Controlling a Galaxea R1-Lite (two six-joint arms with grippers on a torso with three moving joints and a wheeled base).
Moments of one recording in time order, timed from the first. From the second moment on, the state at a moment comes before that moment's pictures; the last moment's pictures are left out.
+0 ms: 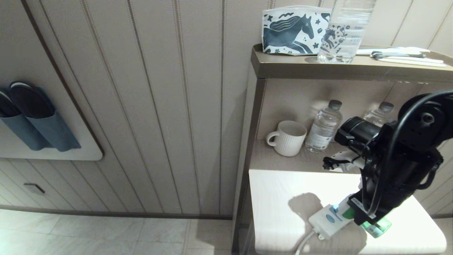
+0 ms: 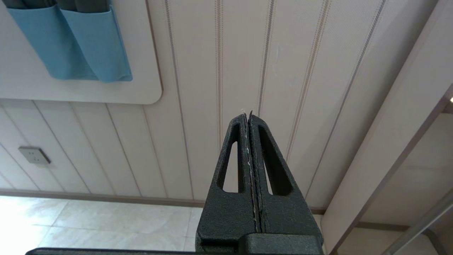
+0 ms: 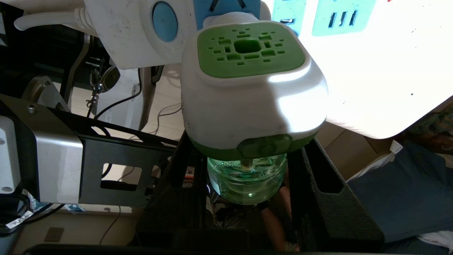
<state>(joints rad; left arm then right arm) 0.00 0.00 0.00 -0.11 0.00 -0.01 0.31 1.74 -1.32 1.01 -0.17 -0.06</state>
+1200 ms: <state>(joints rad) 0.00 0.00 0.00 -0.08 0.00 0.01 0.48 1.77 -1.43 1.00 -0.14 0.06</state>
